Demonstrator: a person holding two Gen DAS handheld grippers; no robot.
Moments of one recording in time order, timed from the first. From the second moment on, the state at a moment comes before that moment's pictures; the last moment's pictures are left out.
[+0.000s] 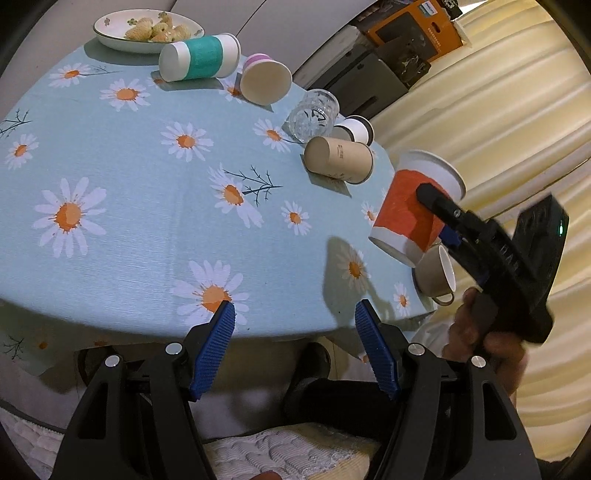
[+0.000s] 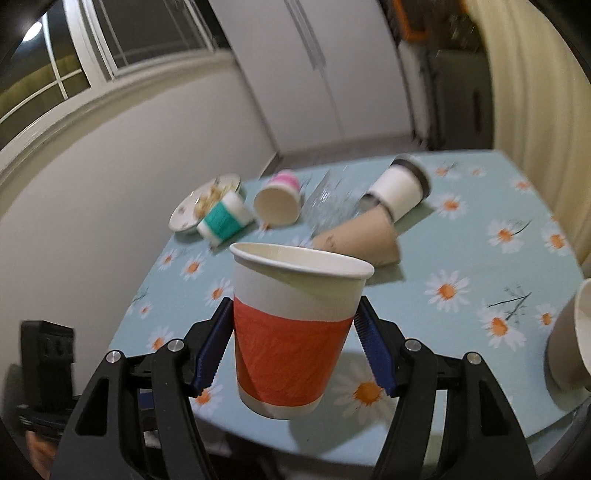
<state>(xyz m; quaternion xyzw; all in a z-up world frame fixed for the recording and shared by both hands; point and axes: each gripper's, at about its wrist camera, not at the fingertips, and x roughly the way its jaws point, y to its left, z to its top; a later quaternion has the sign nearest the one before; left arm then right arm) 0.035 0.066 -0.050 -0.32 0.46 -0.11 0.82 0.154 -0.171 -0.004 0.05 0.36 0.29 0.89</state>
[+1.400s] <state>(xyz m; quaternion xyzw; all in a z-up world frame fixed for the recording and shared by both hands) 0.021 0.086 -0.051 -0.32 0.44 -0.07 0.84 0.101 -0.137 -0.085 -0.08 0.21 0.22 0.95</state>
